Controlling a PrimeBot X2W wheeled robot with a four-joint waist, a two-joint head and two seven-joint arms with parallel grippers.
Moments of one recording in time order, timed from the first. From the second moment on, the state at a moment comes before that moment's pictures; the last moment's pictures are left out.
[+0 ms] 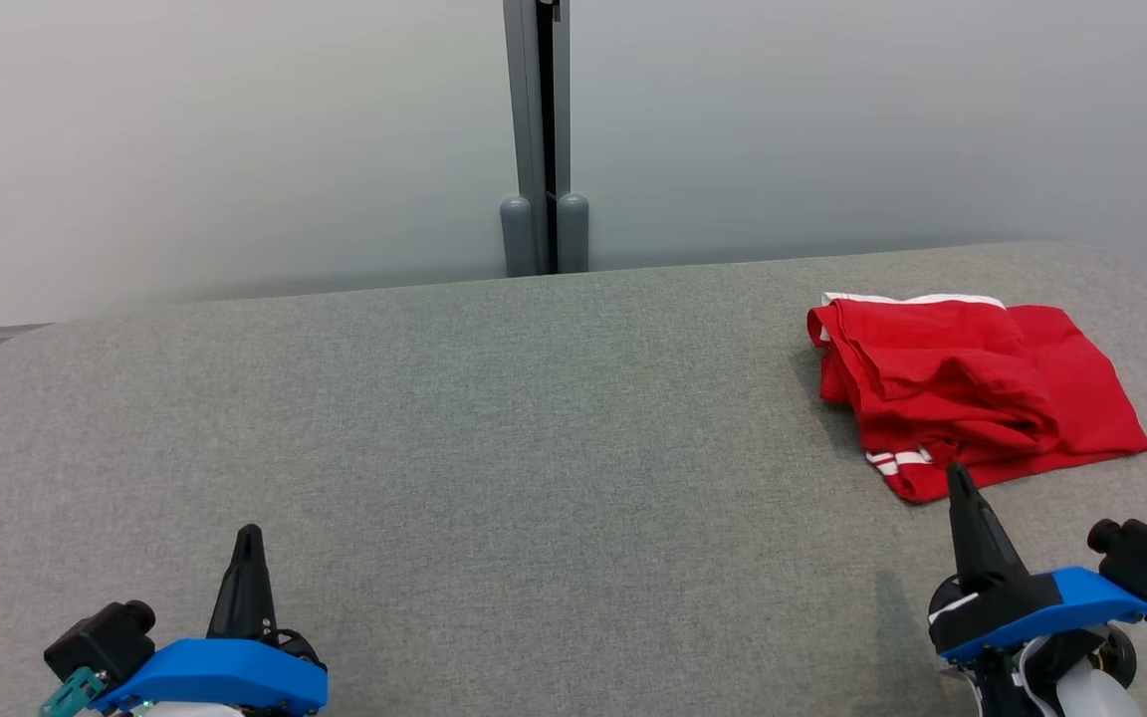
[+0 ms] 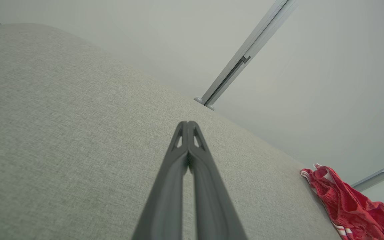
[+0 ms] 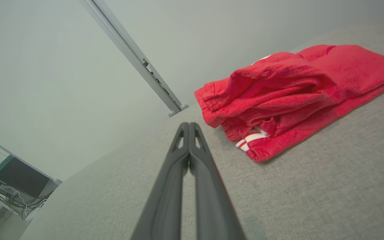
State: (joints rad) left arm -0.06 0.05 0.03 0.39 -0.61 -0.12 -0.15; right arm -0.17 -0.09 0.00 0.41 0.65 0.13 -0.15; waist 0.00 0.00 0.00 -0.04
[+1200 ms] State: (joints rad) left arm -0.08 0.05 0.07 0.32 -1.07 -0.12 -0.03; right arm -0.14 -0.07 -0.05 0.33 1.09 0.13 -0.03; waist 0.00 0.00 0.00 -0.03
